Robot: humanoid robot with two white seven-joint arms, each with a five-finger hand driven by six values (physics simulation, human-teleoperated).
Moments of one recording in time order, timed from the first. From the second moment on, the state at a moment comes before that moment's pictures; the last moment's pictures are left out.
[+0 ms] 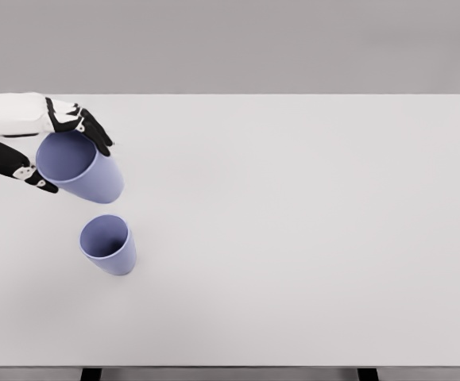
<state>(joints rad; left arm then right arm) -1.16 1.29 -1.15 -1.74 0.48 -0.61 -0.61 -0.01 0.00 -0.09 0.15 0.07 -0.20 0.17</state>
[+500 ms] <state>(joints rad) -1.06 1.37 -1.16 -1.77 0.50 -0.61 -0.61 -0.01 0.00 -0.09 0.15 0.07 -0.20 0.17</state>
